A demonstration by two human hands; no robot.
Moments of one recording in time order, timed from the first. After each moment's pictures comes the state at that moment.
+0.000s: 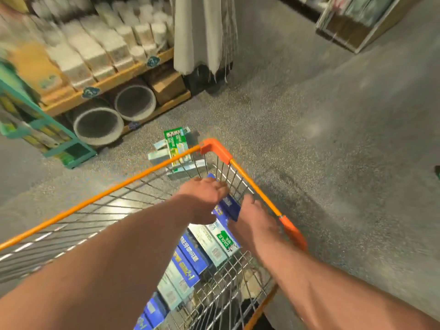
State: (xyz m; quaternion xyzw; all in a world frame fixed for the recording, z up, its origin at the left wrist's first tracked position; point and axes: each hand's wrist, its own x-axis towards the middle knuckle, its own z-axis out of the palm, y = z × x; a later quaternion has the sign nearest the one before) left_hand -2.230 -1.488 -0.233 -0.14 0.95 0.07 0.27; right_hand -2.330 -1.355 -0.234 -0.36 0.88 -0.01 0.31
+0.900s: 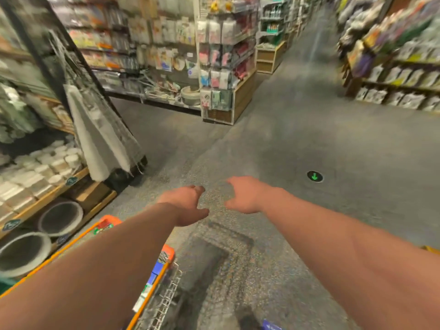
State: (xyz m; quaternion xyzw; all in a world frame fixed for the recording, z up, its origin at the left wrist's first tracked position) left_hand -2.402 -1.209 0.051 -0.16 0.98 0.05 0.14; right_hand -2.523 -1.053 0.068 -0.41 0.89 -0.06 0.19
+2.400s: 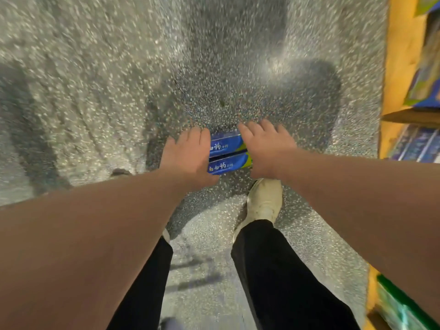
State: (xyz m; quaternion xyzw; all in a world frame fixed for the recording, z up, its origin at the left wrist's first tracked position) left_hand -2.532 -0.874 -0.825 0.18 0.88 0.04 0.43; right_hand -2.542 -0.680 -0.816 -0.14 0.85 0.05 0.51
